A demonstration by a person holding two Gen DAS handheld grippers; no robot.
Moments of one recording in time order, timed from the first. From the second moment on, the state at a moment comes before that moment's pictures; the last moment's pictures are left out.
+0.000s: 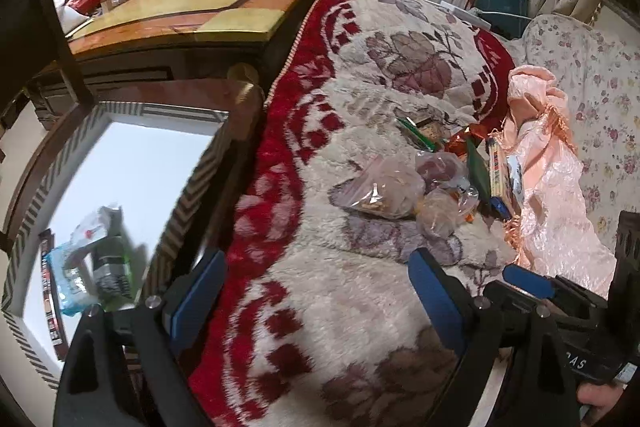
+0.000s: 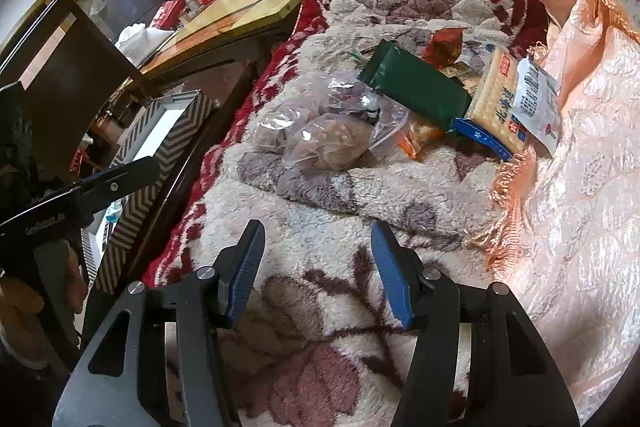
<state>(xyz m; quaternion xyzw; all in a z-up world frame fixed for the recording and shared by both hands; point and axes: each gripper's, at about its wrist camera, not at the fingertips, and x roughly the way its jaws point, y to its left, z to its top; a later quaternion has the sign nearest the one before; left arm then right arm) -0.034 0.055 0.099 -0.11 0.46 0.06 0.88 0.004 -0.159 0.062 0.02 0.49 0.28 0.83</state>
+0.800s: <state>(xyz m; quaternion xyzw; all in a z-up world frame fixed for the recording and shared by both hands) 0.012 0.031 0.082 -0.09 0.49 0.02 0.86 0.110 -0.152 0.077 -0.22 0.43 0.32 0.81</state>
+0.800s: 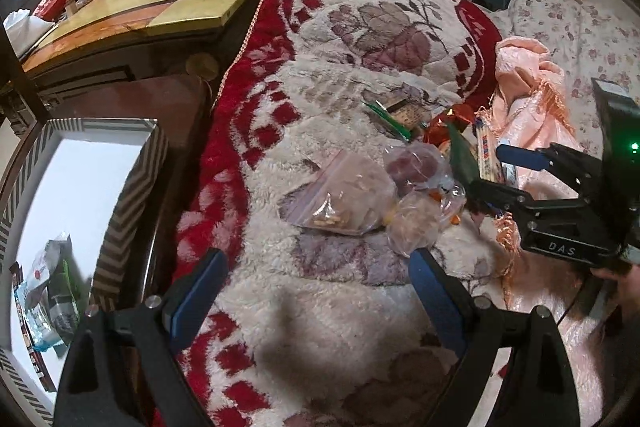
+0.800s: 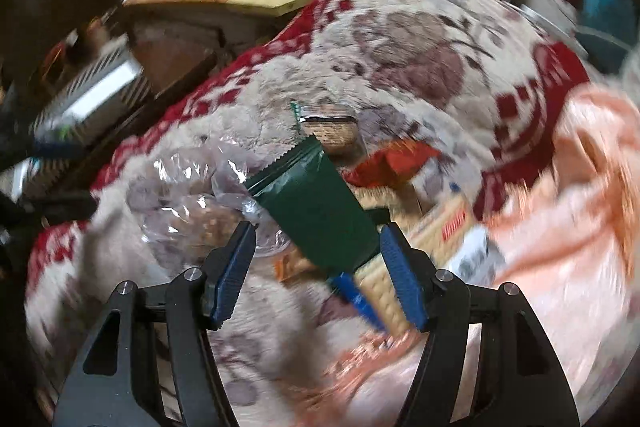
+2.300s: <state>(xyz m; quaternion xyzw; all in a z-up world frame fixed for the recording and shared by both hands) 0.035 0.029 0.078 -0.10 0.50 0.02 0.86 0.174 -0.139 0.049 -0.22 0.50 0.32 0.77</state>
